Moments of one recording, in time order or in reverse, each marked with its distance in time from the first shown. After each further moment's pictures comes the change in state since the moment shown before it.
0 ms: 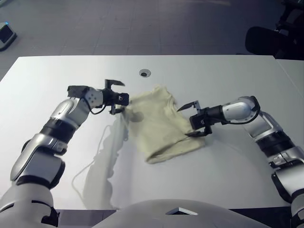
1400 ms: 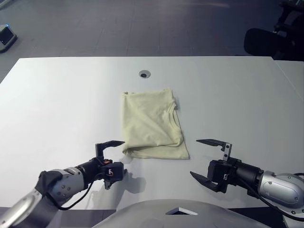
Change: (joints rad) left arm 1.336 0.345 0.401 -1.407 -0.145 0.392 0.114; right arm 1.064 -0.028 -0.560 -1.070 -0.101 0.513 -0.292
